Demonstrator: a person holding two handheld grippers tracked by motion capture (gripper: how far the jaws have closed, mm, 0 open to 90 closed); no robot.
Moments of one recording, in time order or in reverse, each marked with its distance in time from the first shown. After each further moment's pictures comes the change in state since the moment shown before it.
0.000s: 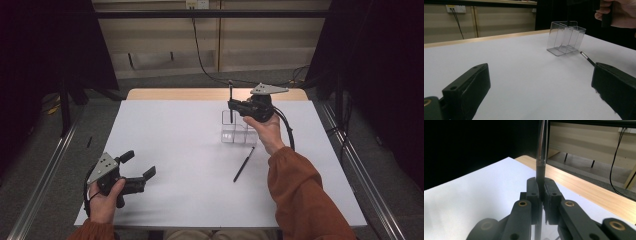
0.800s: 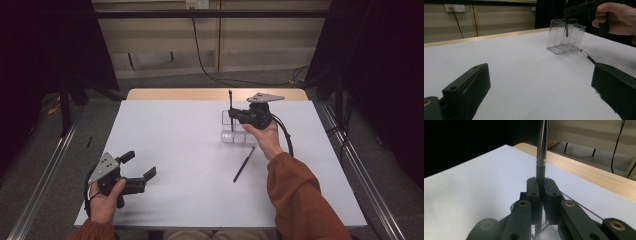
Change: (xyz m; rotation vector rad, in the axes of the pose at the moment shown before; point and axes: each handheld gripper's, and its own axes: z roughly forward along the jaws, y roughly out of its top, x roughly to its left) left arm 0.000 -0.001 0.001 0.016 0.000 0.005; right arm -0.004 -0.029 0.009 0.065 -0.006 0.025
